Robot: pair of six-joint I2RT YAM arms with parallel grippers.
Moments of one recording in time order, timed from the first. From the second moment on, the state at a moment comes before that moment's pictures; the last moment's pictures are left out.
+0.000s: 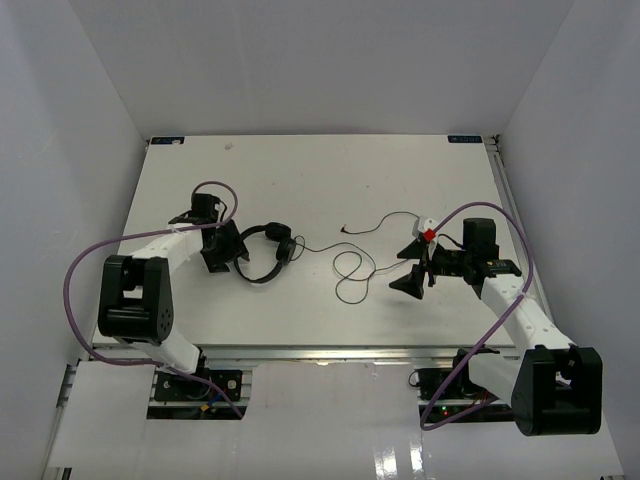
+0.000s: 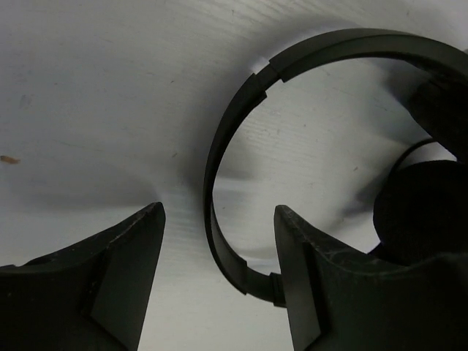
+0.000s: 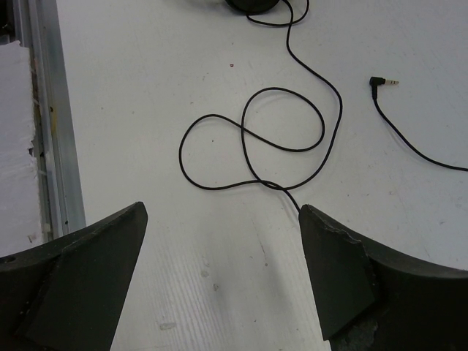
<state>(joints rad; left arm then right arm) -0.08 1.56 0.92 -0.51 0.11 -0.51 0.08 1.07 0.59 -0.32 -1.10 -0.69</state>
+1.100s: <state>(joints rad) -0.15 1.51 0.87 -0.44 -0.02 -0.48 0.21 1.06 0.62 -0.42 -1.05 -0.86</state>
